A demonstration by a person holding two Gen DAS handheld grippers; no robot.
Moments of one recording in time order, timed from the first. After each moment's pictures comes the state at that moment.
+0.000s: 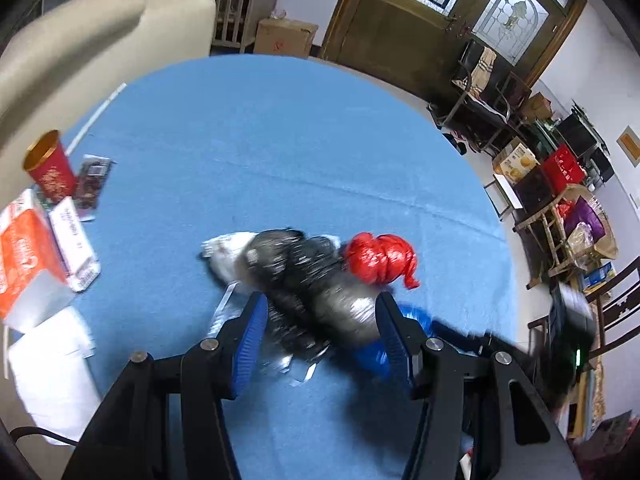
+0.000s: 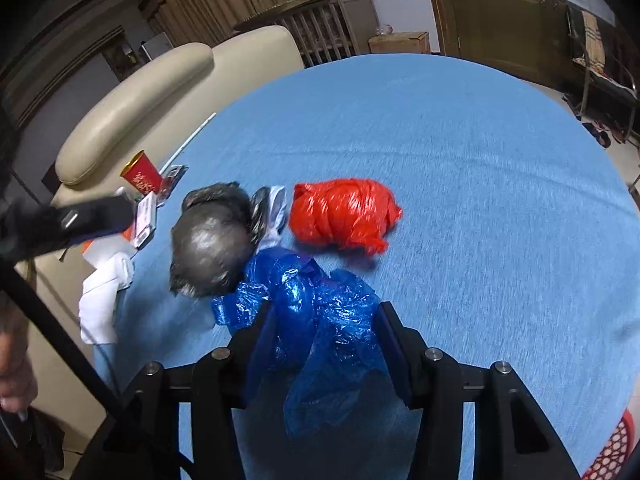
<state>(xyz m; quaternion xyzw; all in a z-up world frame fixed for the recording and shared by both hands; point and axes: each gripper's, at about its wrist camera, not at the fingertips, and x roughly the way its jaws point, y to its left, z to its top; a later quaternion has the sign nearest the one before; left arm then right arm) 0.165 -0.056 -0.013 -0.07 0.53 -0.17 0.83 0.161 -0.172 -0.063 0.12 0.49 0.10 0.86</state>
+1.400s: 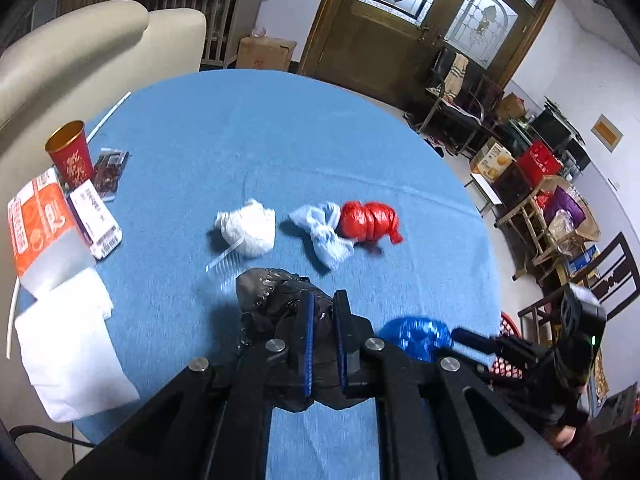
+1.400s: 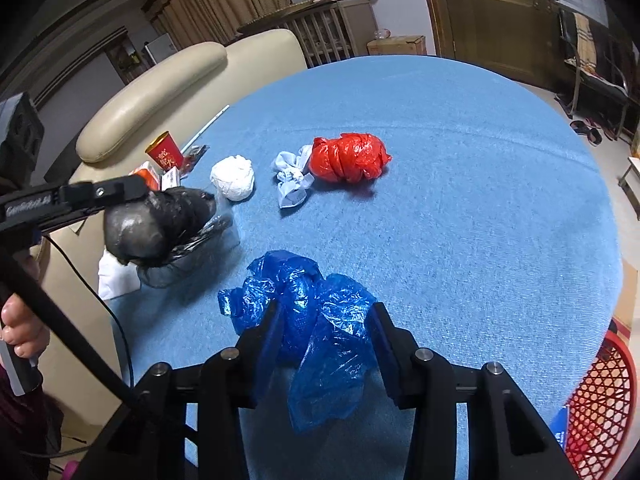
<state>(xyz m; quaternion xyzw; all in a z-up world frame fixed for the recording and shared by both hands) 0.092 -0.013 -0.004 -0.07 0.49 -0.21 0.84 0.073 -0.180 -0.045 0.11 0.49 0.09 0.86</state>
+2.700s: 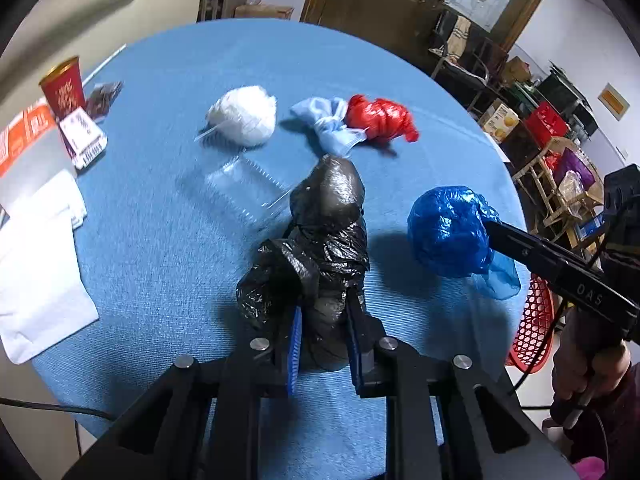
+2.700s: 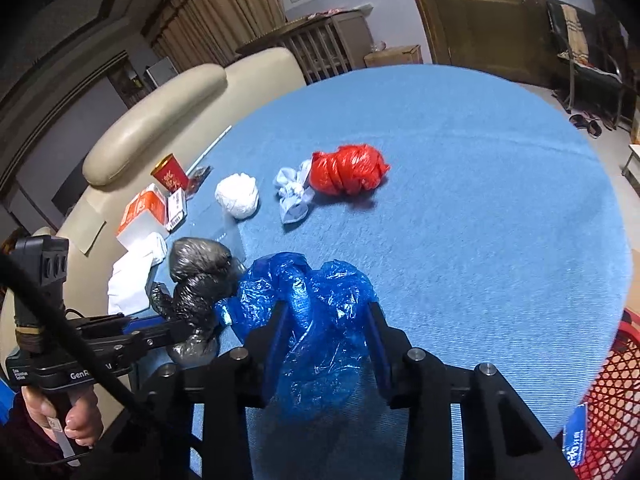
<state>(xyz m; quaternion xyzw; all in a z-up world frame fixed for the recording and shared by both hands) 0.042 -0.021 -0.069 -0.03 0.53 -0.21 0.82 0.066 -0.188 -0.044 0.15 0.45 0.09 0.87</state>
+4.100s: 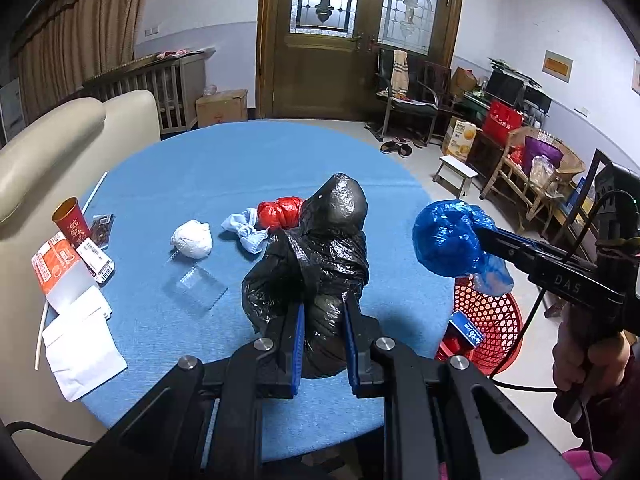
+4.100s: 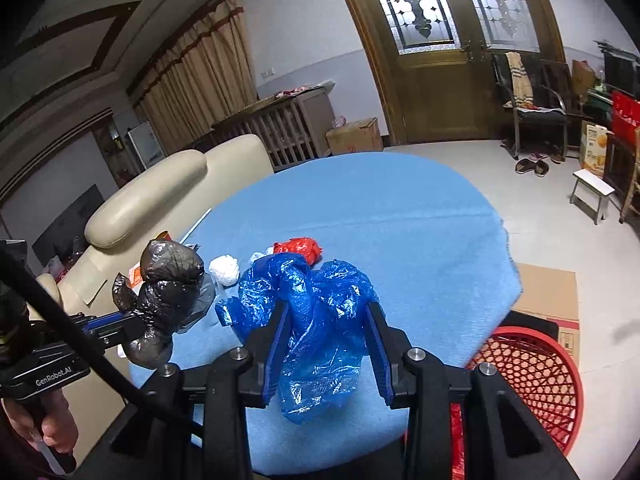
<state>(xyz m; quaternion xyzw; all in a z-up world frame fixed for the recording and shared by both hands) -0.030 -0.072 0.041 0.05 0.40 -0.26 0.88 -0.046 -0.254 0.053 0.15 0.33 0.01 0.93</state>
